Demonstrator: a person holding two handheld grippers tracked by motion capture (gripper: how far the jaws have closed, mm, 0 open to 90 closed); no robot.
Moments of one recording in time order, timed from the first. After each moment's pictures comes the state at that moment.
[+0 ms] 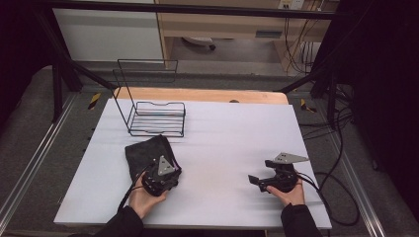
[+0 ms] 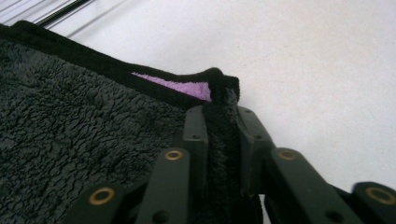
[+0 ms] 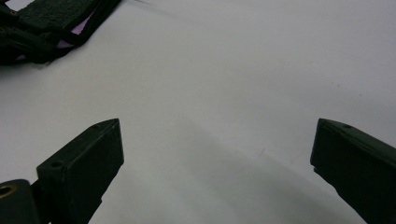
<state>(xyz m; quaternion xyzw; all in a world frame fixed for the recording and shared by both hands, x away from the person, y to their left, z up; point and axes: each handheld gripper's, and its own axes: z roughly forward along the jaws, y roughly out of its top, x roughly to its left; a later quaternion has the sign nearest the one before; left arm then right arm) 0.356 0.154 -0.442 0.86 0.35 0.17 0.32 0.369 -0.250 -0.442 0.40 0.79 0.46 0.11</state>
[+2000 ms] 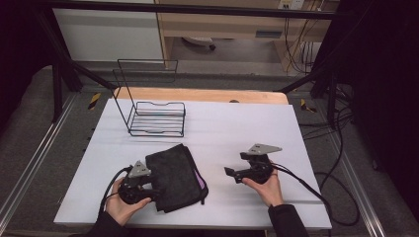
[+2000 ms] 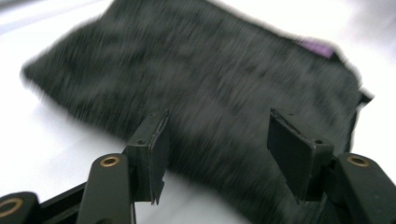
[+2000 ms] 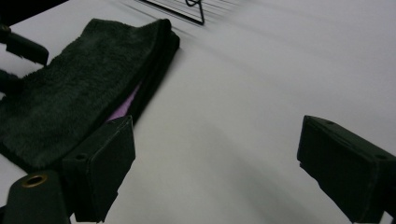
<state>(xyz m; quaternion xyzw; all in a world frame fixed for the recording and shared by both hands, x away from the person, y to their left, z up) 0.326 0.208 -0.429 0.83 0.41 0.10 0.36 0.390 -0.172 -0.423 0.36 0.80 0.46 0.11</state>
